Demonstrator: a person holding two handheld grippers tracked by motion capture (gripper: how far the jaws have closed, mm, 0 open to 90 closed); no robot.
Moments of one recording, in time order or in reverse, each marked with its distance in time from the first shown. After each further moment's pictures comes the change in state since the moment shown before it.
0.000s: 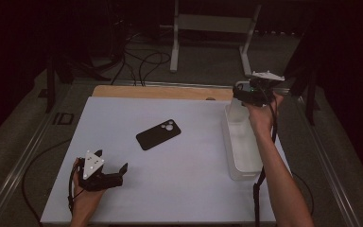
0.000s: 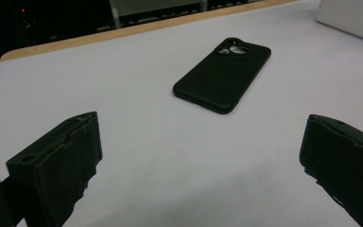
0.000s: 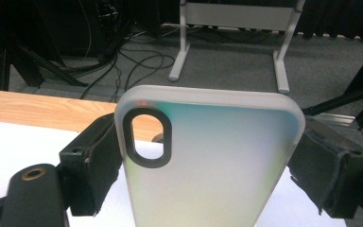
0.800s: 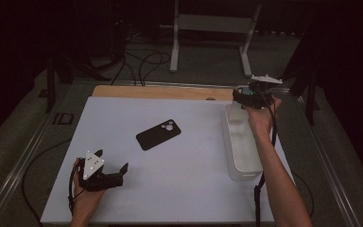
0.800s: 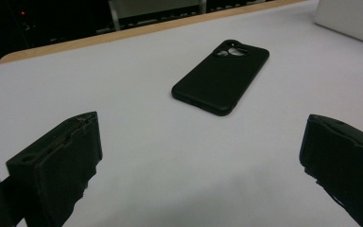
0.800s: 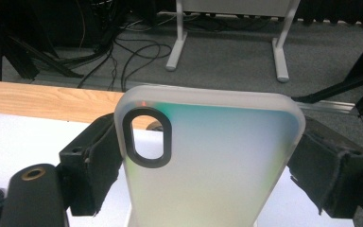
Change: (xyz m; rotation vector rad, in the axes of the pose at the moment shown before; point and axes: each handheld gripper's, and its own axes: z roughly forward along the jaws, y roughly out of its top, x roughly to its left) left arm -0.001 0.000 0.000 -0.013 -0.001 -0.001; right arm -0.006 -0.013 0.014 0.045 -0.010 0.021
